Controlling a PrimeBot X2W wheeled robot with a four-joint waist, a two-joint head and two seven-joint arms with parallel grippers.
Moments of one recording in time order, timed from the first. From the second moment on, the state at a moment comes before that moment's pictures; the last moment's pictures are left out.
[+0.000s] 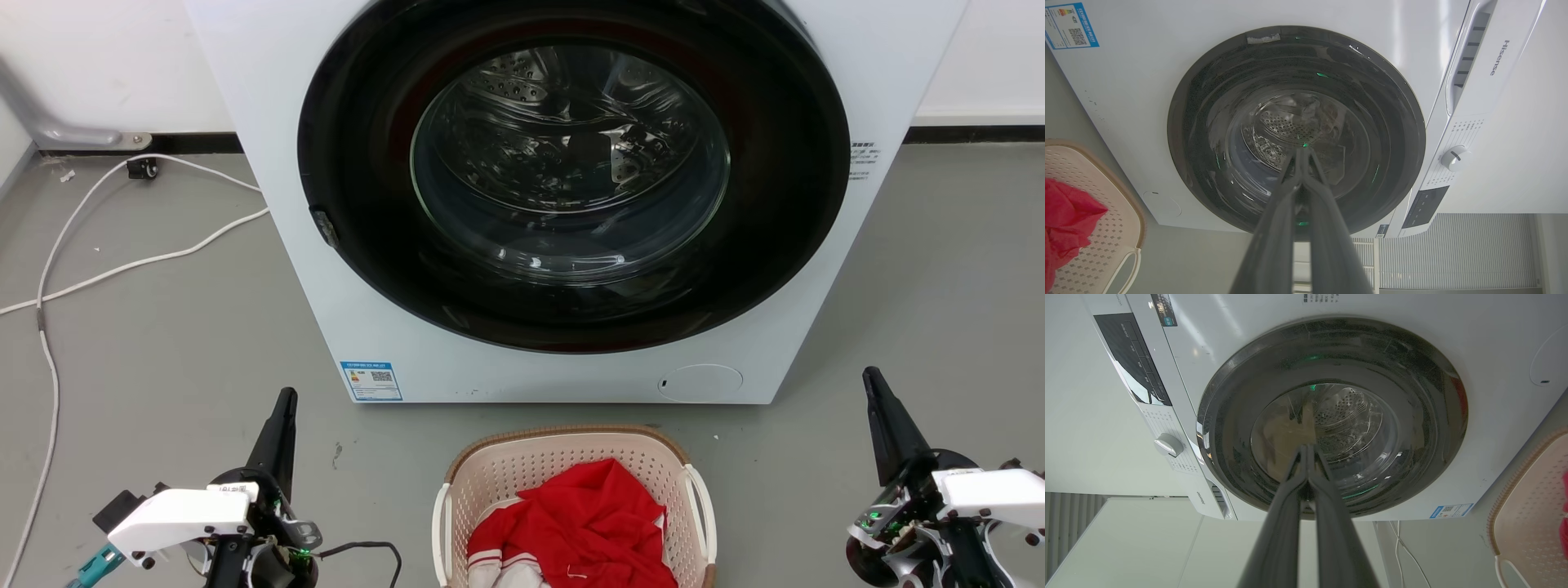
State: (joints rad) left arm -0.10 0.06 0.10 0.25 -1.62 -0.13 0.10; right arm -0.10 -0.06 -0.10 0.25 1.62 0.13 0.10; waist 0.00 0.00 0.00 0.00
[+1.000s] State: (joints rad) left arm -0.11 0.06 0.10 0.25 -1.61 -0.13 0.10; right arm -0.10 -0.06 -0.11 0.25 1.62 0.13 0.11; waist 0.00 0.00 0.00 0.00
